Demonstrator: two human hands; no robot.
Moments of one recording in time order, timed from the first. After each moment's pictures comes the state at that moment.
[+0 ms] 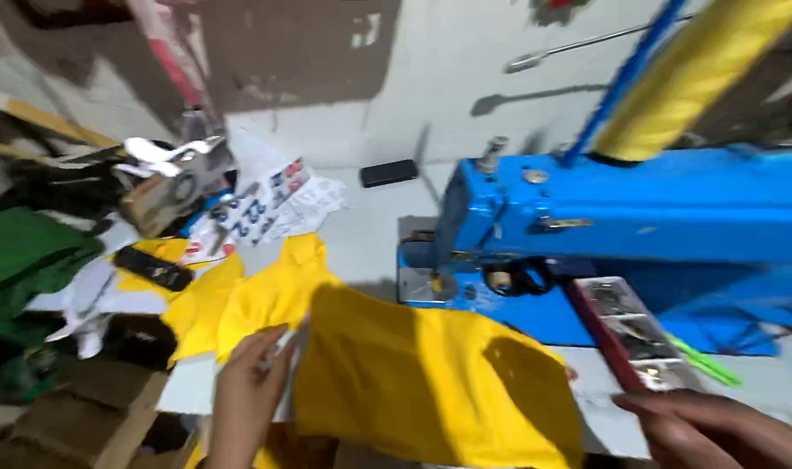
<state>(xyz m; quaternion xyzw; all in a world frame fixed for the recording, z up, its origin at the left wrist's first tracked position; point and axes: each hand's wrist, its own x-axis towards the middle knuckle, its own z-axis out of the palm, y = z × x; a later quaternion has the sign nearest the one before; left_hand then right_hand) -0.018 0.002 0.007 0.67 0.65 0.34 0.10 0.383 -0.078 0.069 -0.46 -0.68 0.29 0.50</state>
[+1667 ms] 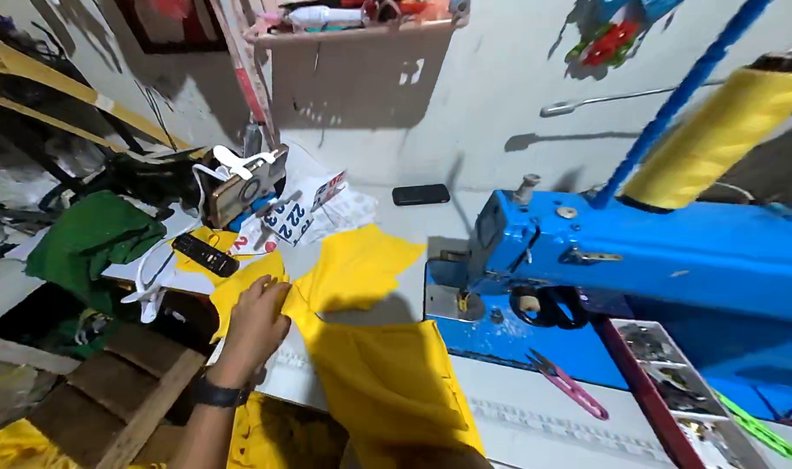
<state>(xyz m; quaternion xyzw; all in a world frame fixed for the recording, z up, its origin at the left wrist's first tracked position) -0.082 0.052 0.035 0.69 0.69 0.19 0.09 0.251 -0.071 -0.016 -0.37 -0.86 0.33 0.11</state>
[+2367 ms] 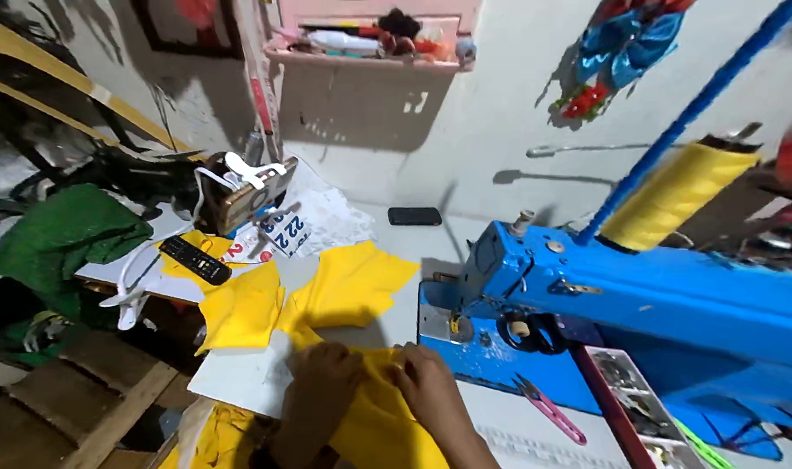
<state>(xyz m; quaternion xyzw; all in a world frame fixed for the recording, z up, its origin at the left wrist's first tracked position) 0.011 0.007 -0.017 0.79 0.56 0.25 0.00 0.210 0.031 0.000 -0.58 -0.72 0.29 0.23</state>
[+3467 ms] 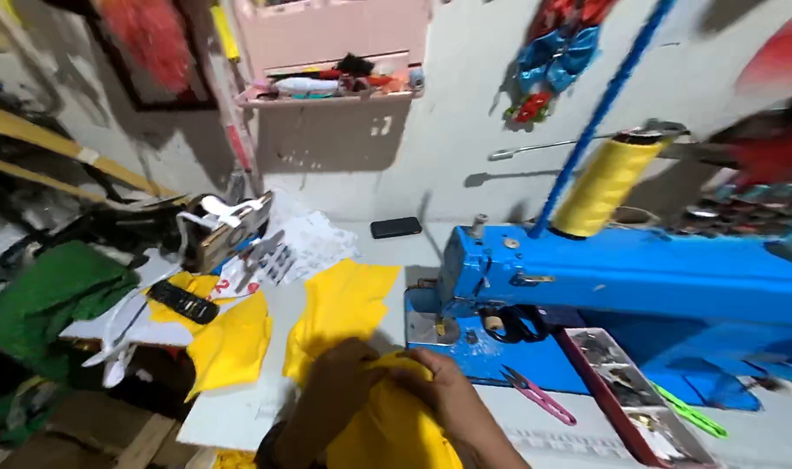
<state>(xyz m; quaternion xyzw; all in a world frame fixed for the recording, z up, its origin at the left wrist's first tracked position) 0.038 0.029 0.055 0.80 0.48 0.32 0.16 0.234 0.022 0.034 -0.46 -0.59 0.51 0.43</state>
